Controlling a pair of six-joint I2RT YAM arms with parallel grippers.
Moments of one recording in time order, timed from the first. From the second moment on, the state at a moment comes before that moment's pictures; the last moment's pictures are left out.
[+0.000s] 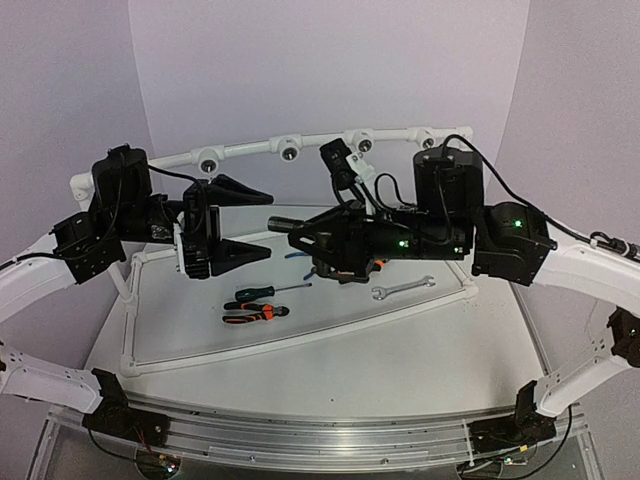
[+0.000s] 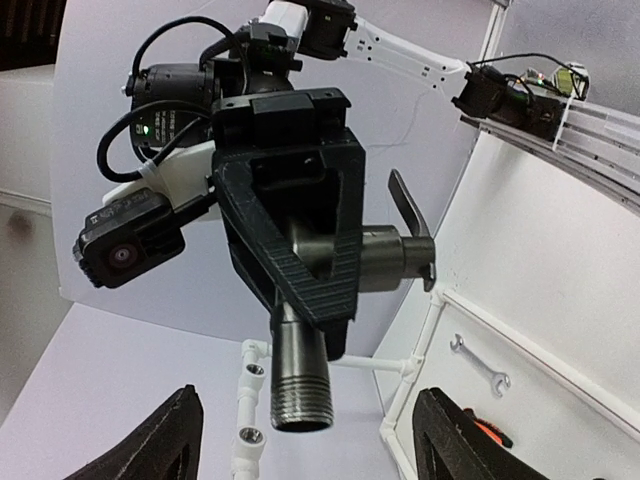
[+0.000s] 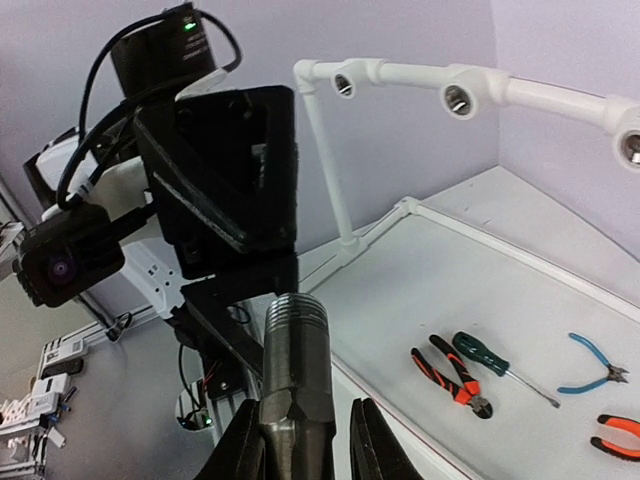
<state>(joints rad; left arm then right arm) -0.82 1.07 1.09 -0.06 0.78 1.34 1.18 1.40 1.44 -0.27 -0.12 0.23</state>
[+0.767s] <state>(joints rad) -0.54 1.71 2.38 -1.17 0.14 0.72 1.18 1.39 1.43 -0.33 0.25 0.24</state>
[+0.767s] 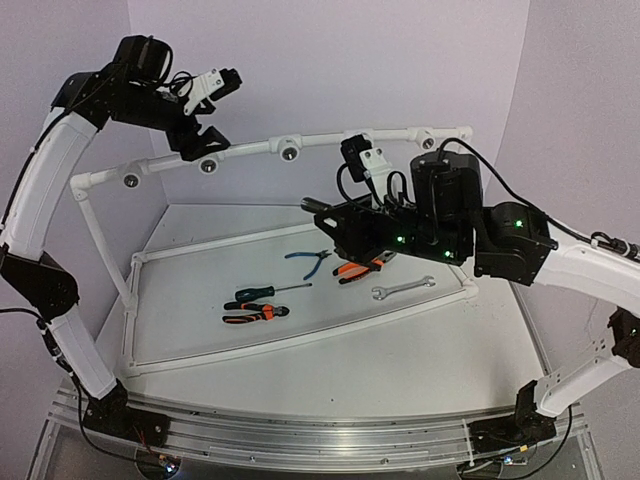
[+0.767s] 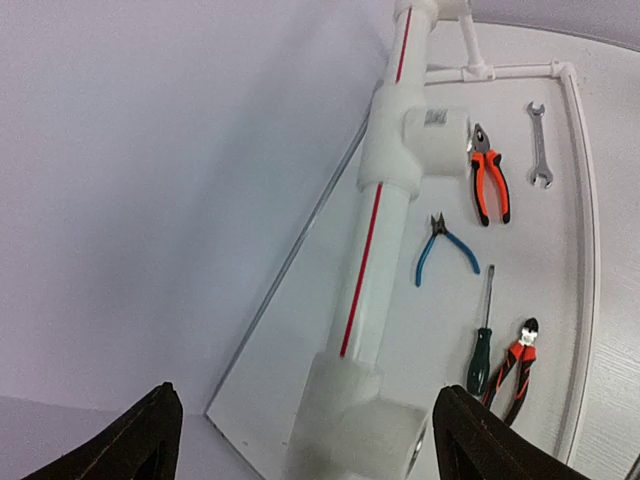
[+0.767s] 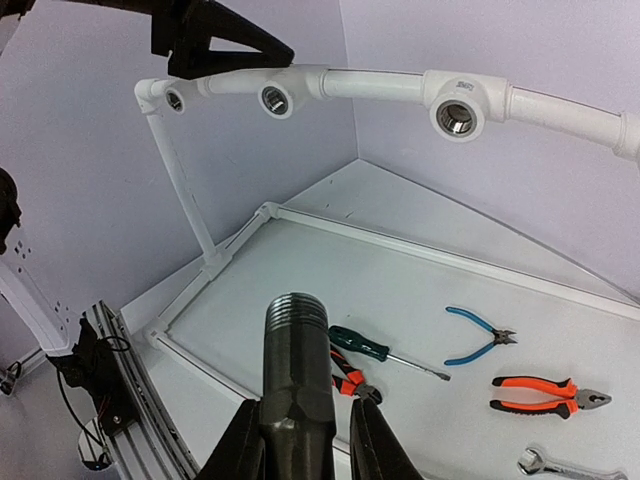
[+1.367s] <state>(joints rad) -0.20 1.70 2.36 -1.34 0.22 0.78 1.18 1.46 1.47 -0.34 0.23 0.21</state>
